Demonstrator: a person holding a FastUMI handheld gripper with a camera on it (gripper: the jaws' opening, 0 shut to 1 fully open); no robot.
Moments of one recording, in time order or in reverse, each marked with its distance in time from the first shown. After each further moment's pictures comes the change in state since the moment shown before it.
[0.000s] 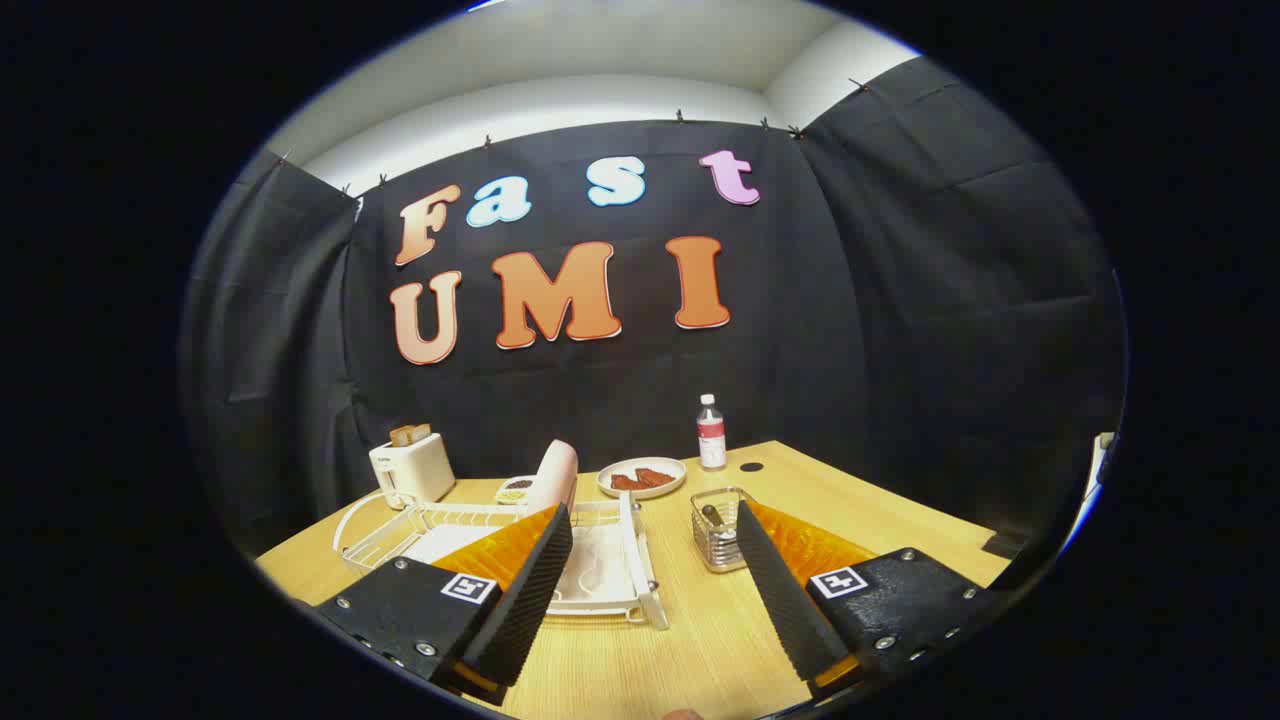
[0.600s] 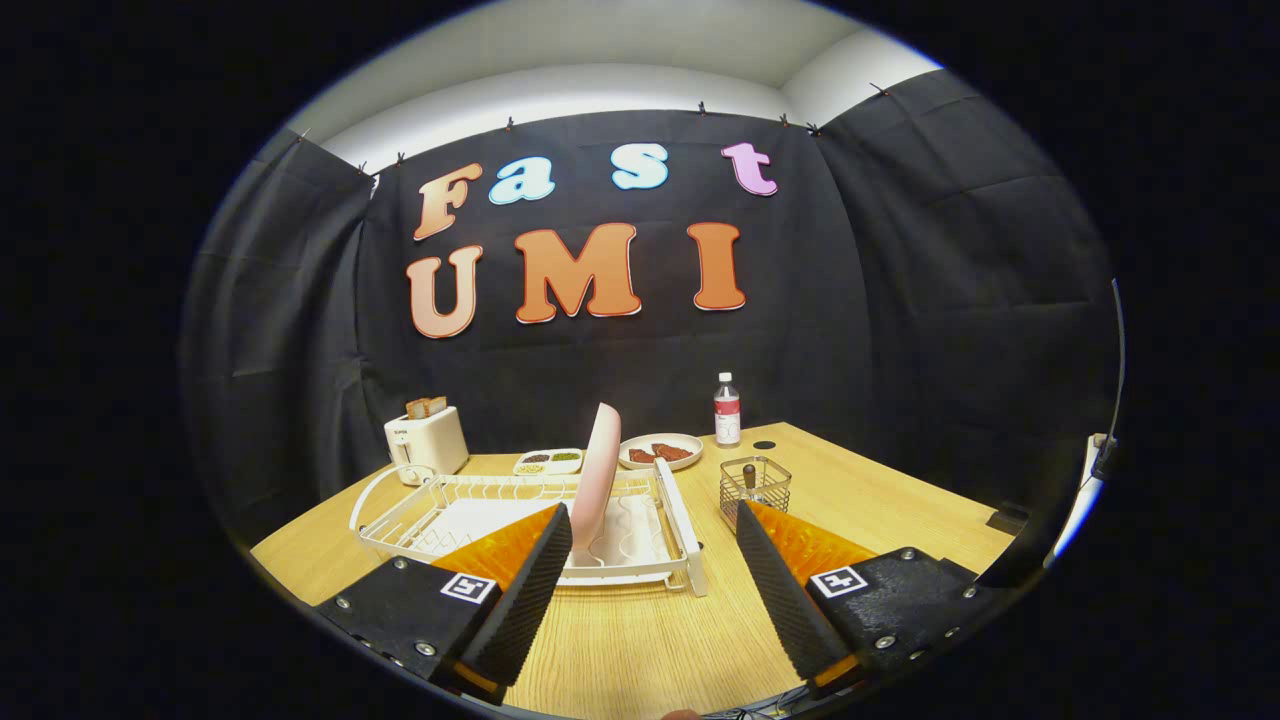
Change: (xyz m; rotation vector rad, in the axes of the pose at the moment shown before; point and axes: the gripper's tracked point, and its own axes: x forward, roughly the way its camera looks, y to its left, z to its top) arm -0.024 0.049 -0.020 -0.054 0.033 0.042
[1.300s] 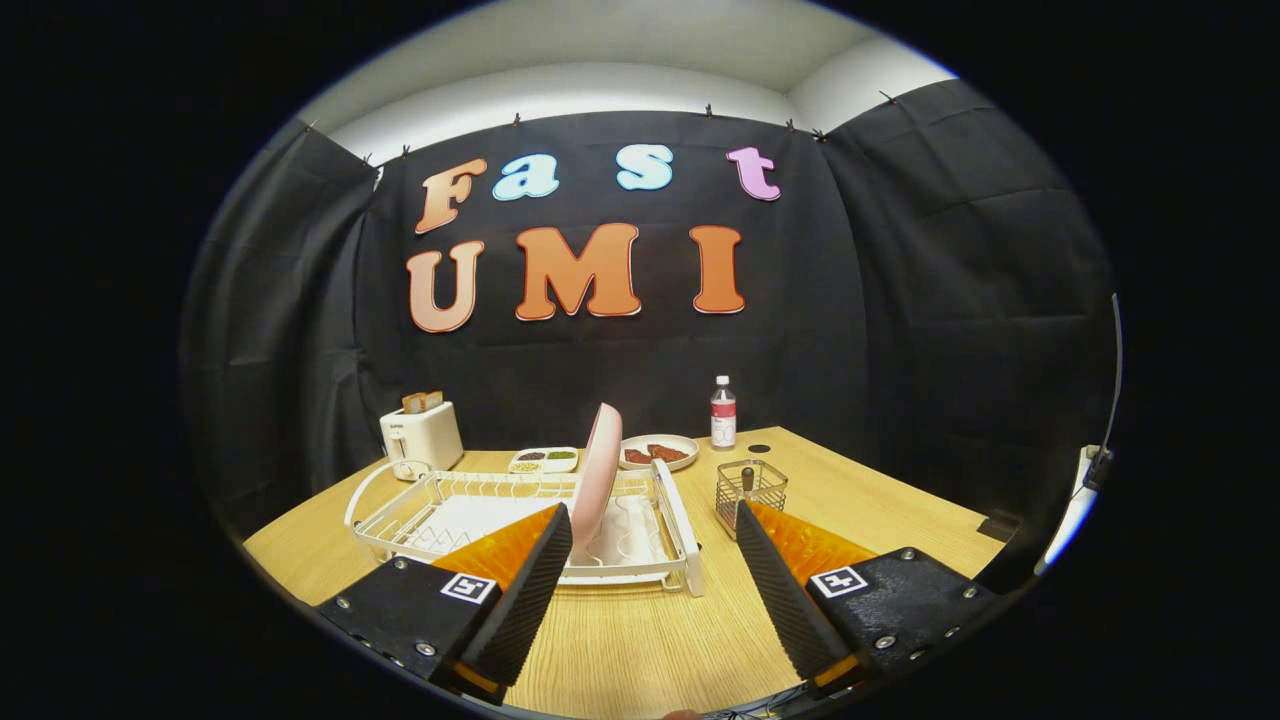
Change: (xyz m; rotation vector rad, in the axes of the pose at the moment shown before) arm 0.003 0.000 -0.003 -0.036 0.004 -0.026
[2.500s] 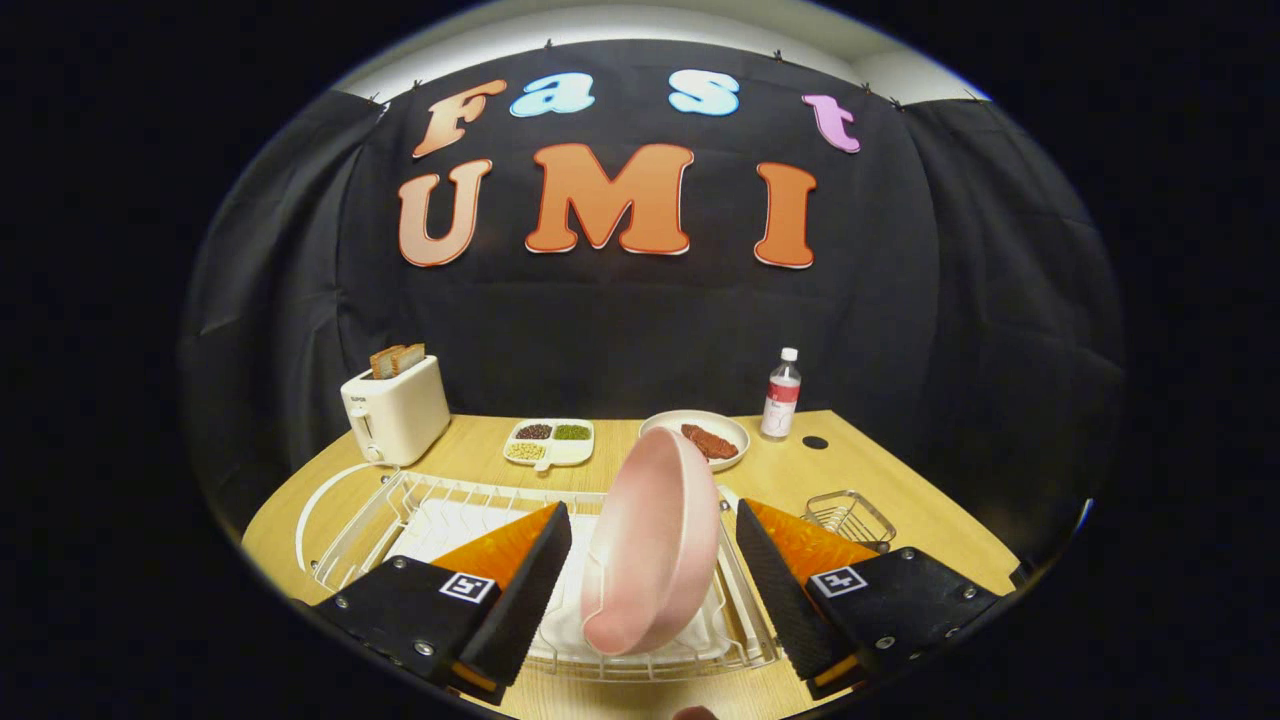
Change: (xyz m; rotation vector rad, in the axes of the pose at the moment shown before) arm 0.168 0.072 -0.003 -0.075 0.255 0.033
